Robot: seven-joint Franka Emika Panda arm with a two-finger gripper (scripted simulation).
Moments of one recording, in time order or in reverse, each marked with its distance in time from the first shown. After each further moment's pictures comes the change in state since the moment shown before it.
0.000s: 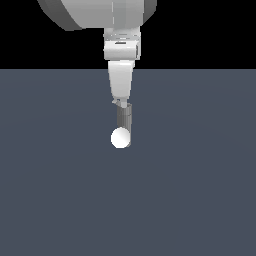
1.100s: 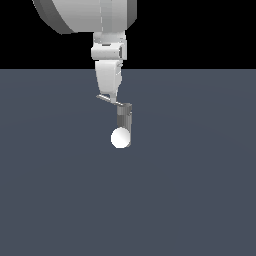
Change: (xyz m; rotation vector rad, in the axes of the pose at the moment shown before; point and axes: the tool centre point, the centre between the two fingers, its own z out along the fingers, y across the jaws) arm -0.035 -0.041 0.000 -0.015 0.009 0.016
